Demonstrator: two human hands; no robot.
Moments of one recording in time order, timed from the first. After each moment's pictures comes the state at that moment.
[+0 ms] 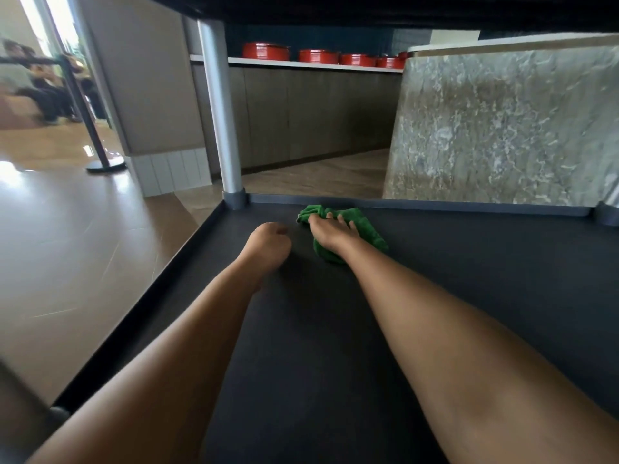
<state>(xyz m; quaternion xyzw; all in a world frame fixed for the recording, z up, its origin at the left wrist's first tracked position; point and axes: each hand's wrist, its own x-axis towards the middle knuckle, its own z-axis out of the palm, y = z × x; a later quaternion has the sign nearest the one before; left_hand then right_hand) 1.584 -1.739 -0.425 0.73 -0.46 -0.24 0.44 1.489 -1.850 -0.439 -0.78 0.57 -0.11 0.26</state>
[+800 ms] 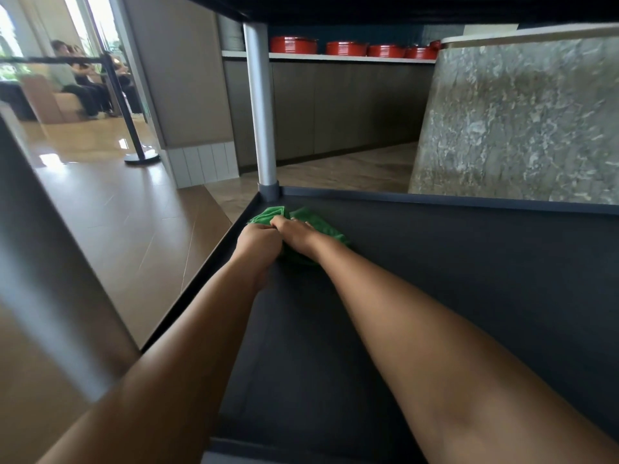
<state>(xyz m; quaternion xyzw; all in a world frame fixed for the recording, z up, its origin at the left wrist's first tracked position) 1.617 -1.689 -0.423 0.70 -0.30 -0.30 0.57 1.565 -1.768 -0.421 -0.80 0.43 -0.11 0.40</state>
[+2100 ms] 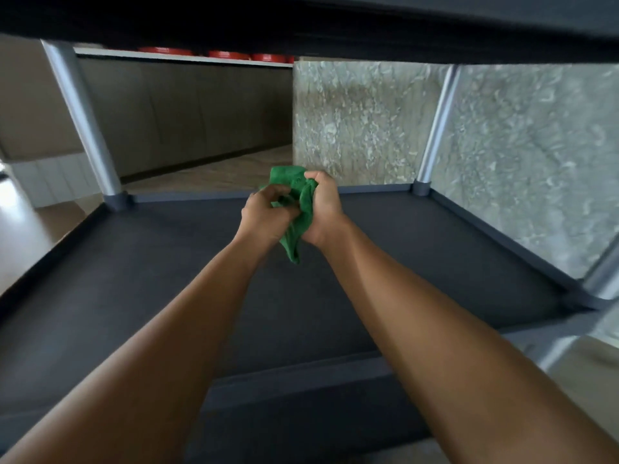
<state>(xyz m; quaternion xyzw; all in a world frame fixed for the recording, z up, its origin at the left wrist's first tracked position) 1.350 -1.686 -0.356 0.59 -0.52 -0.30 0.54 1.268 -1.738 -0.348 -0.32 0.28 -0.50 0.75</state>
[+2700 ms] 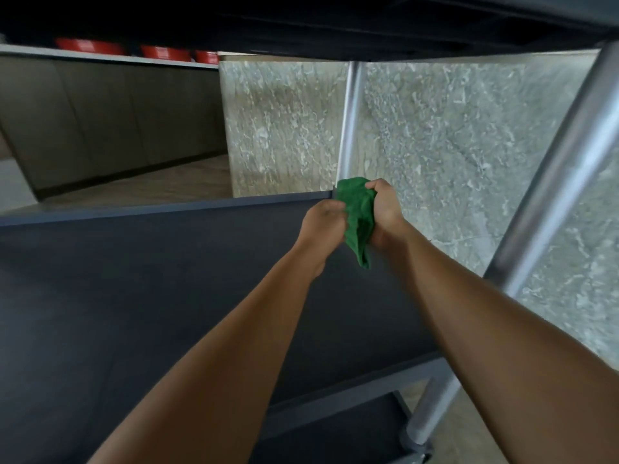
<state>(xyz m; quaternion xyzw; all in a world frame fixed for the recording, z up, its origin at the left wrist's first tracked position) 1.091 -1.777 -0.372 0.49 -0.54 -0.48 0.49 0.984 -1.838 -0.372 -0.34 0.40 -0.60 0.61</state>
